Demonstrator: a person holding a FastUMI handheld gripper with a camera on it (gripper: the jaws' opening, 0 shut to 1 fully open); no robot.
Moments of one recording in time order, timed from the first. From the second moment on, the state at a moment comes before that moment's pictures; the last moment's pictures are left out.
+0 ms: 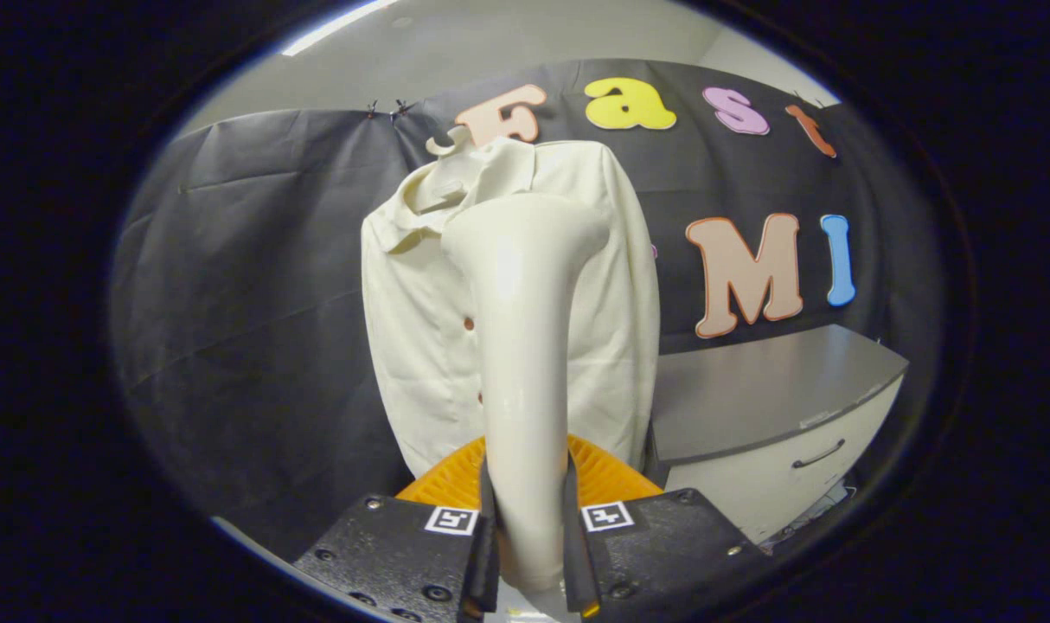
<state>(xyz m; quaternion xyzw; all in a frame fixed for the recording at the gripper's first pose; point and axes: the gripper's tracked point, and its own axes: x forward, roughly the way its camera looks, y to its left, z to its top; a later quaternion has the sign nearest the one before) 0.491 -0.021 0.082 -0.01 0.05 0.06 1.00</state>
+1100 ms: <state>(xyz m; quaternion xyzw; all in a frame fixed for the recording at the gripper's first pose) 0.574 -0.056 -0.032 0.01 0.15 -0.01 0.99</state>
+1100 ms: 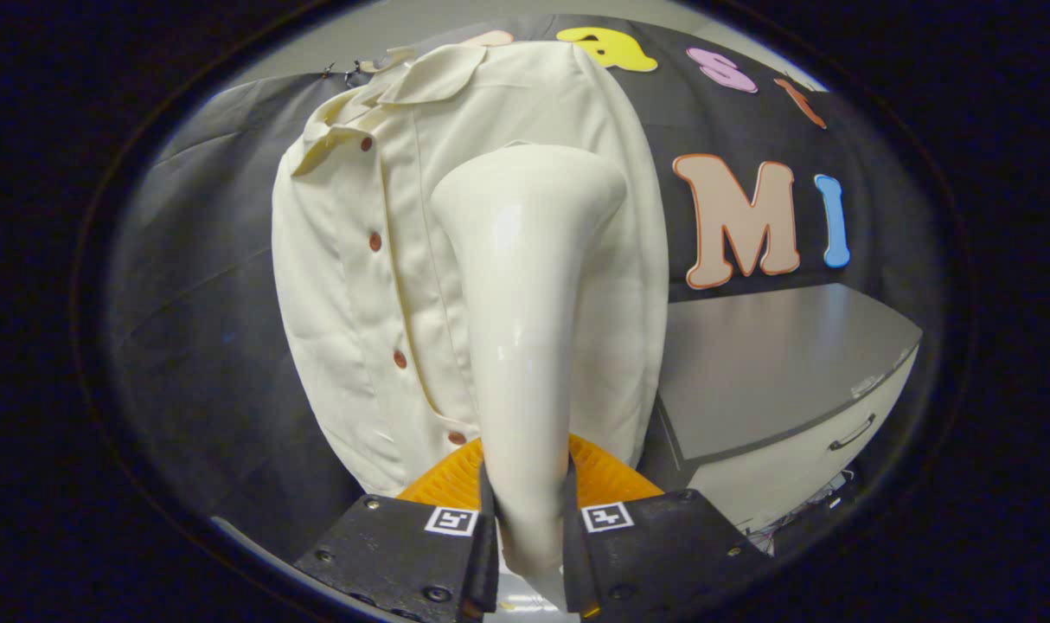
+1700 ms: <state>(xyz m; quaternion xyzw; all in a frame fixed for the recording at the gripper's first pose) 0.550 -0.066 -0.152 0.01 0.26 -0.04 0.96</state>
